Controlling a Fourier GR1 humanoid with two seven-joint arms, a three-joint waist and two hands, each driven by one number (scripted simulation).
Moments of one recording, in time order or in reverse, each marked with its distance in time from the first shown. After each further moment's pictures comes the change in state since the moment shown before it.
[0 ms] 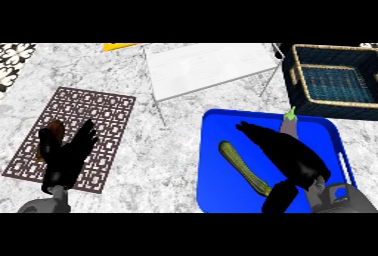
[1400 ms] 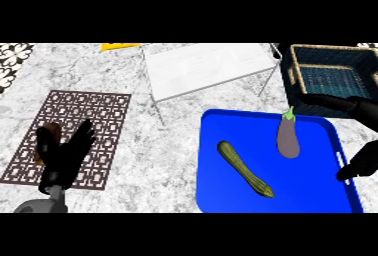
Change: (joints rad) left arm 0.005 0.038 -0.037 -0.017 0.040 0.034 0.017; right arm -0.119 -0.349 -0.246 0.473 -0.461 0.167 -0.812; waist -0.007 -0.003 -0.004
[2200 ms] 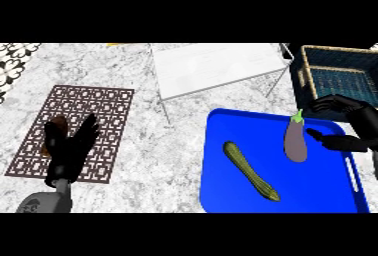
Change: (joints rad) left arm -0.044 0.002 -0.033 0.017 -0.012 0.028 -0.005; right arm 0.068 0.166 -0.103 0.190 -0.075 -0.407 -0.094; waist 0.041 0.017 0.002
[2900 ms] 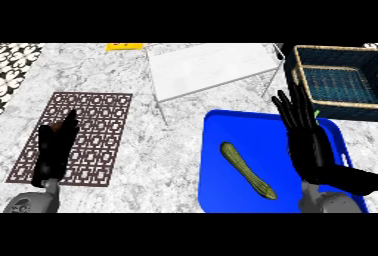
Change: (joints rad) left arm 0.001 0.069 -0.004 0.002 -0.139 0.119 -0.070; right arm 0.197 0.418 0.103 -0.494 -0.173 -0.385 0.100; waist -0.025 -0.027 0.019
